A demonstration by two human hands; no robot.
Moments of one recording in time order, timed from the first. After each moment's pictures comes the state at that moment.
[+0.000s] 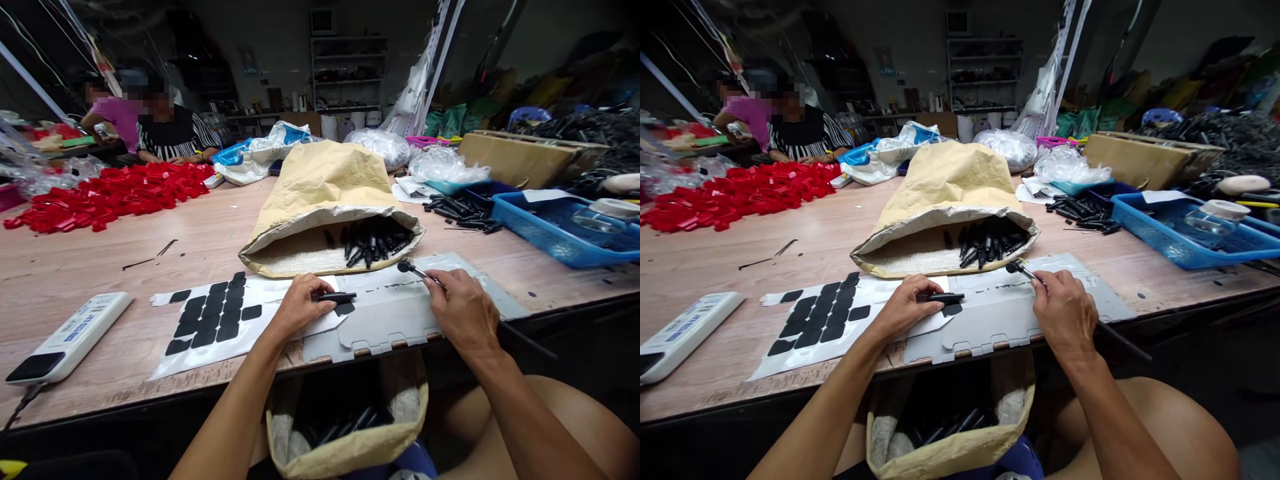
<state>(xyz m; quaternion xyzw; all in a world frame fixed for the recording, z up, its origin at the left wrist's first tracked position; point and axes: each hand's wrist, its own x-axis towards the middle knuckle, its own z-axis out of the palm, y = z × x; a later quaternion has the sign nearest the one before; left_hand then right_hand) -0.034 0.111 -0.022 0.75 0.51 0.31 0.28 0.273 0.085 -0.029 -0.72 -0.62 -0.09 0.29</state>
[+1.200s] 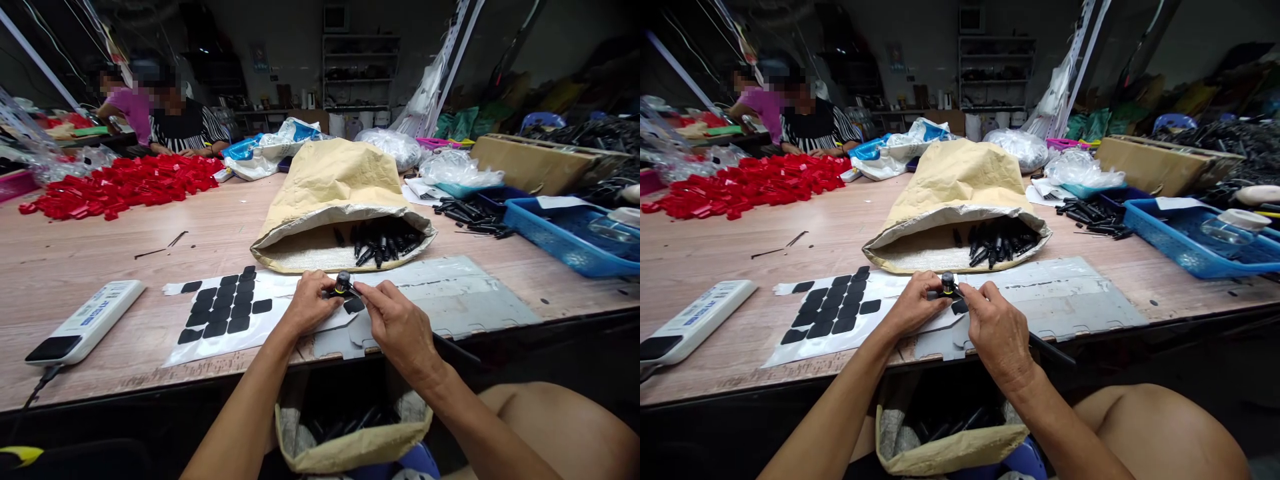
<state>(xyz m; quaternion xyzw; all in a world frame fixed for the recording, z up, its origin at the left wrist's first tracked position) -0.034 0.110 -0.026 0.77 0.51 0.30 0.23 0.159 0.055 -0.017 -0.58 -0.76 -0.01 0.29</state>
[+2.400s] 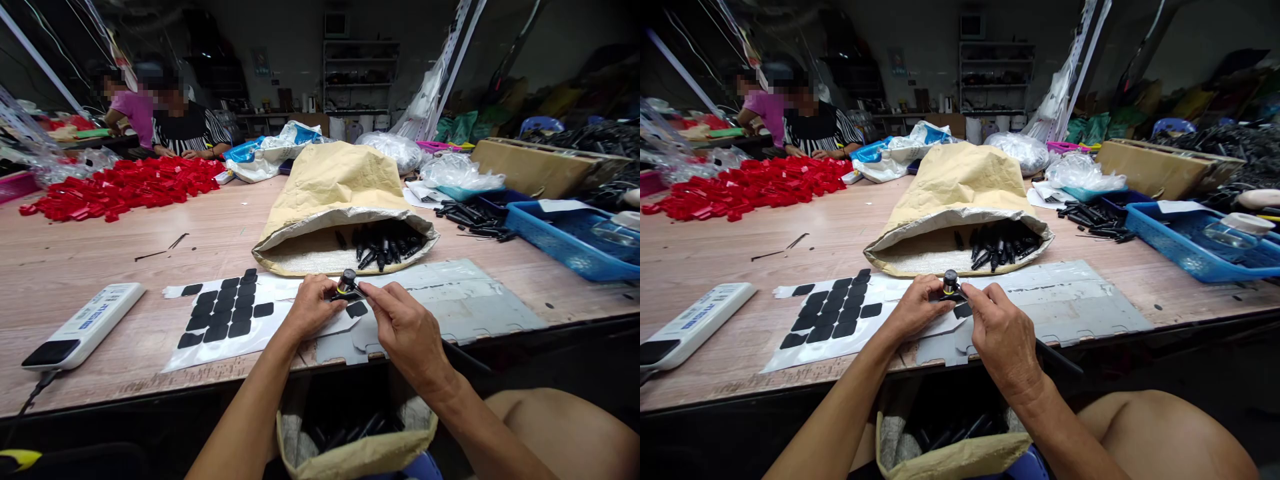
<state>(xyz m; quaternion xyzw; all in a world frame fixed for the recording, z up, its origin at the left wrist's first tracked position) -0.036 0.114 -0.029 0.77 0.51 0.30 0.24 0.161 0.055 -0.014 -0.55 -0.76 0.01 0.34</state>
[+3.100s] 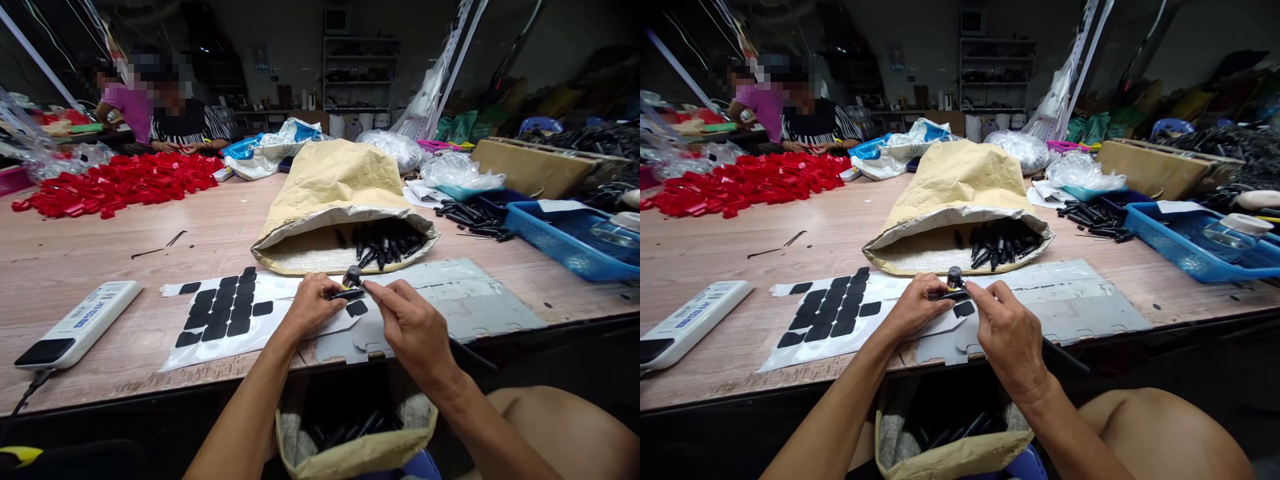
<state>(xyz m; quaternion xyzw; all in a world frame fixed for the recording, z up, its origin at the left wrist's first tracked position) -0.035 0.112 -0.027 0.76 0.51 0.31 0.25 0.165 0.054 -0.014 -0.56 -0.75 -0.03 0.35</state>
